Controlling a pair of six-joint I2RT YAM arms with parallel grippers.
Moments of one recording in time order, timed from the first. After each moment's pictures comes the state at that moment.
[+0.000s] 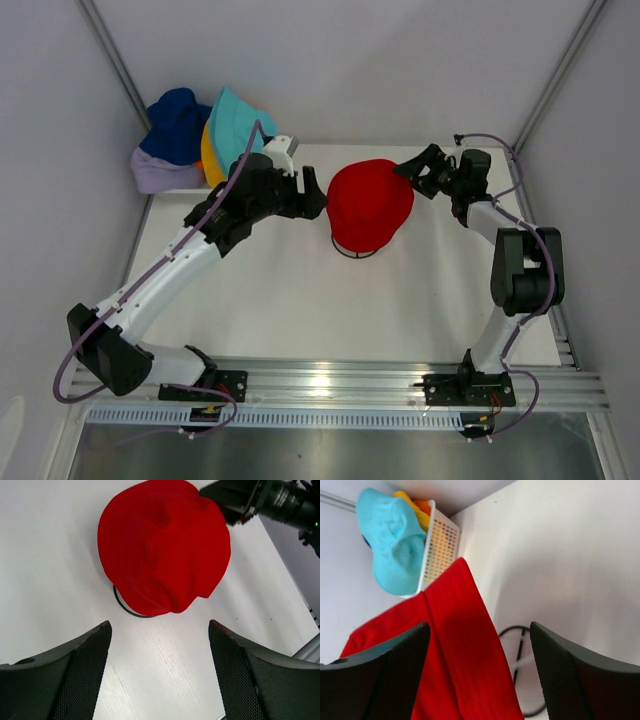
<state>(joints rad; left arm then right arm) -0.60 1.33 1.34 -0.41 0.04 -0.36 0.03 1.80 1.17 0.32 -0.60 0.76</state>
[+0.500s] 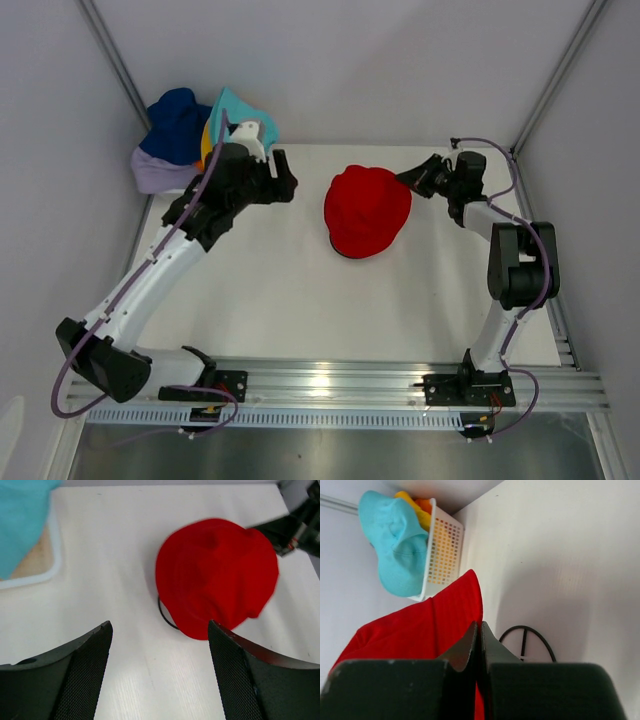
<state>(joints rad) -0.53 1.28 1.35 -0.47 -0.10 -0.33 0.04 1.89 1.20 0.41 -0.65 0.86</state>
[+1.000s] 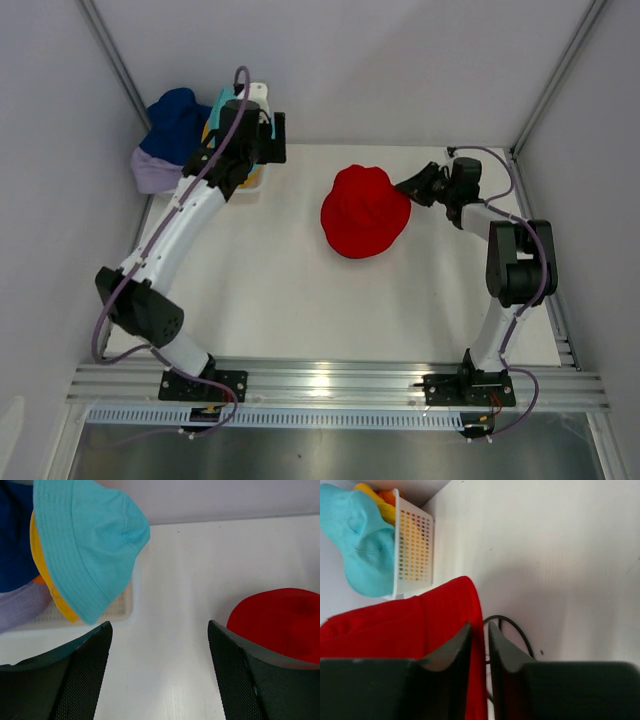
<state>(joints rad) -0.41 1.57 1.71 -0.56 -0.29 -0.18 0.04 1.92 1.19 0.32 -0.59 0.81</state>
